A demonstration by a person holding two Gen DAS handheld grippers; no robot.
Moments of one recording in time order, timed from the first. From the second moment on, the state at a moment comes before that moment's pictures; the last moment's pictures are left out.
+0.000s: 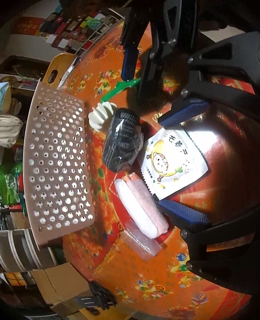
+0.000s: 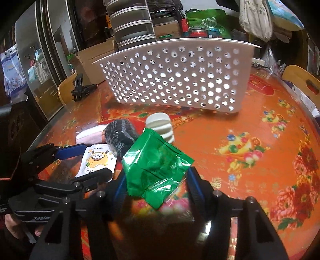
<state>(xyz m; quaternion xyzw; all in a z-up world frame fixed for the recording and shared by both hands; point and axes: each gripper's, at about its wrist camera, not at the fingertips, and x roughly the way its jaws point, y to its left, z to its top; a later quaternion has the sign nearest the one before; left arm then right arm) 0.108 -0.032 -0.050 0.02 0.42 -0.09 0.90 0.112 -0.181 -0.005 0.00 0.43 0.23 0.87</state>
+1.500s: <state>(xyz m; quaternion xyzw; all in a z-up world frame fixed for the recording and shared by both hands) 0.080 0.007 0.045 -0.04 0.31 -0.10 0.95 0.097 -0.202 0.052 -0.01 0.37 0.22 0.90</state>
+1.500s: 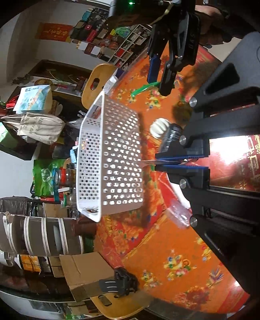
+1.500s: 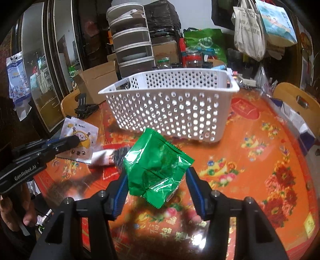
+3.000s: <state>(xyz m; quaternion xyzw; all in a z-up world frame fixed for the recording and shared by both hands) 0.126 0.031 0.051 -0.09 0.32 -0.10 0.94 0.158 -0.200 -0.005 -0.01 0.45 0.20 0.87</state>
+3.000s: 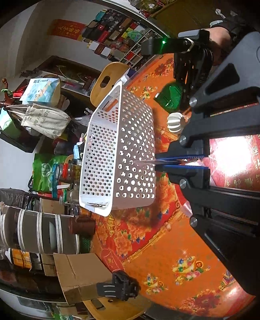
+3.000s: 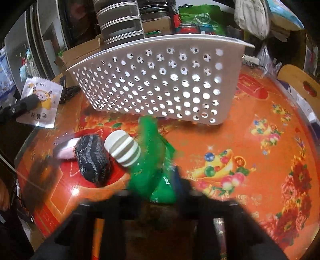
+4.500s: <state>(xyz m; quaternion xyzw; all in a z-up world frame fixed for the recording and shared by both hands) 0.258 0.008 0.138 -0.01 0.32 -0.07 0.95 0.233 -0.180 0.151 -0.05 0.33 0.17 0.93</state>
